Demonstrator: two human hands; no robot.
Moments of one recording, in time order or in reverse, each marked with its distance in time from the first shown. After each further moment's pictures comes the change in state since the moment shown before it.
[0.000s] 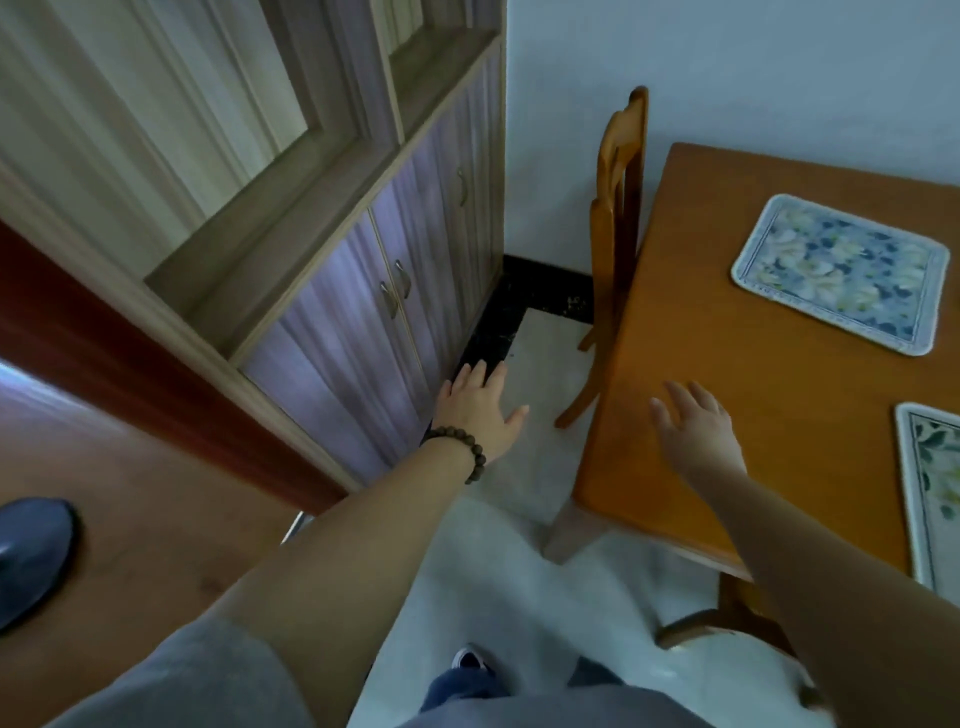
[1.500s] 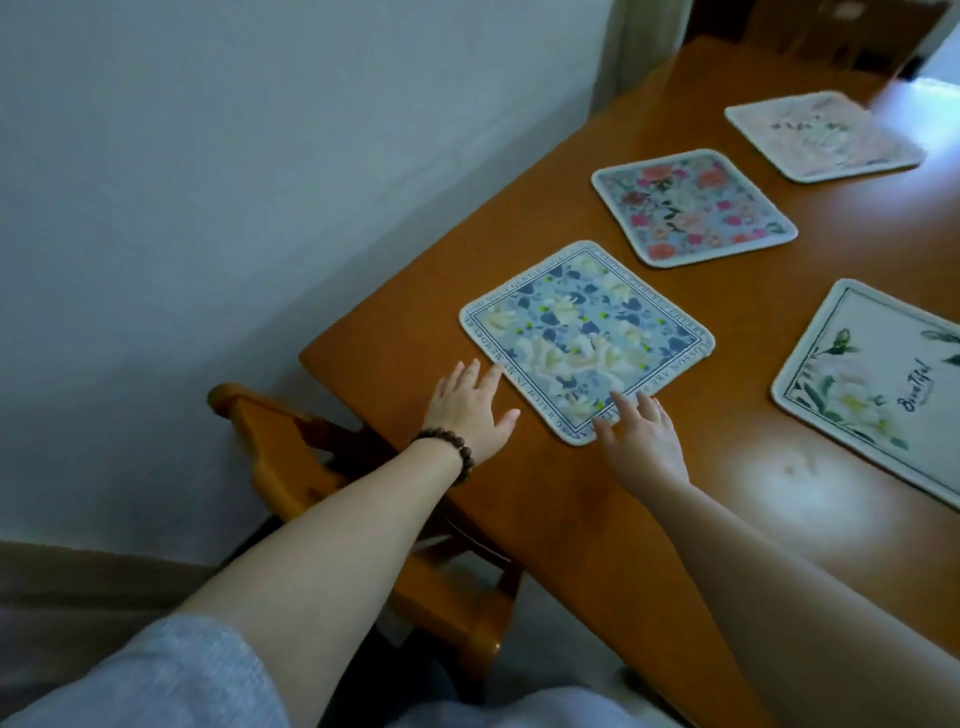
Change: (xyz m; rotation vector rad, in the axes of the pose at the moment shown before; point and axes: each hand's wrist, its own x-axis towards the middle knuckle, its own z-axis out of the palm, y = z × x) left_hand 0.549 0.286 -0.011 0.335 -0.361 1.173; right_hand 0.330 0.015 -0.069 0.277 0.501 0.979
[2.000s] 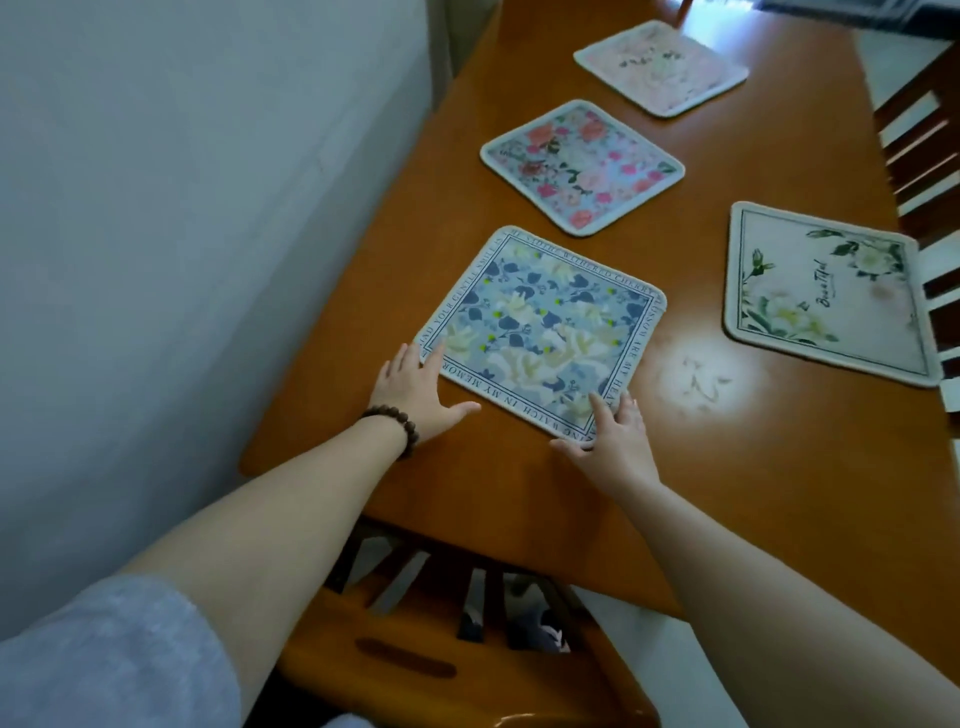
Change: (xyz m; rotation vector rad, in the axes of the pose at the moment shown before) left_hand 0.126 -0.084 -0.027 0.140 -0.162 0.279; right_hand 0.004 -0.059 0.049 0.071 0.060 0.370
